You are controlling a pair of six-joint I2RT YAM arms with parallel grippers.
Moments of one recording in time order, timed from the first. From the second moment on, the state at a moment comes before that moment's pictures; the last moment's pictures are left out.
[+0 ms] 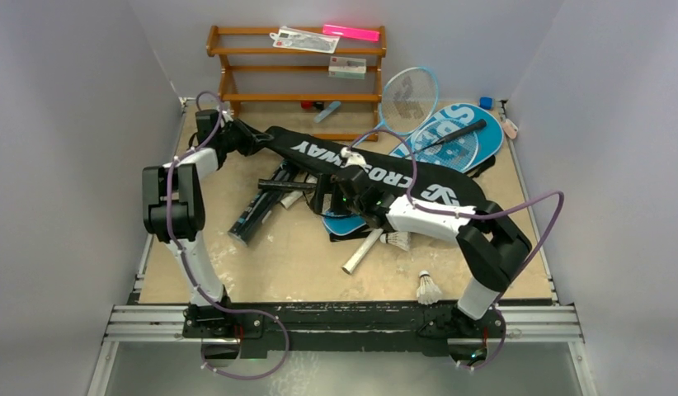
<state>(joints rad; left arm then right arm) 0.10 2.01 1.30 0.15 0.65 -0.97 0.86 1.70 1.06 -0.01 0.12 0.70</state>
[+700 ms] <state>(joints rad) 0.10 1.65 1.09 0.07 0.57 -0.94 0.70 1.79 1.10 0.03 0.24 1.10</state>
